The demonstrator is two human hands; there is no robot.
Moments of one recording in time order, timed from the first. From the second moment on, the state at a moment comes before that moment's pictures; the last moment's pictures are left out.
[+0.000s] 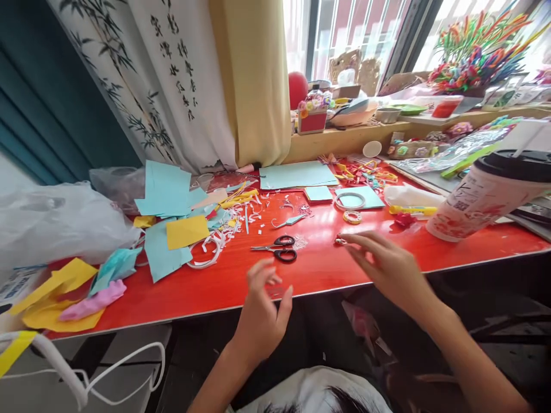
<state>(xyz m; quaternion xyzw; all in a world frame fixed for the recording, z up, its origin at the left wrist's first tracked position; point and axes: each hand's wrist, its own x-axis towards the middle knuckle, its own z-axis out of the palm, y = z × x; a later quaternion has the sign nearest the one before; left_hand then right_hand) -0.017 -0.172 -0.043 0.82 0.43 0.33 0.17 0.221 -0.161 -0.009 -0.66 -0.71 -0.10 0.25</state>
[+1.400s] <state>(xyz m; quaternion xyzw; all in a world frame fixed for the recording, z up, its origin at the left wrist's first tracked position) 0.002 0.029 -0.013 0.85 0.44 0.27 0.09 0.188 0.010 -0.031 -0.46 -0.83 -0.17 0.27</state>
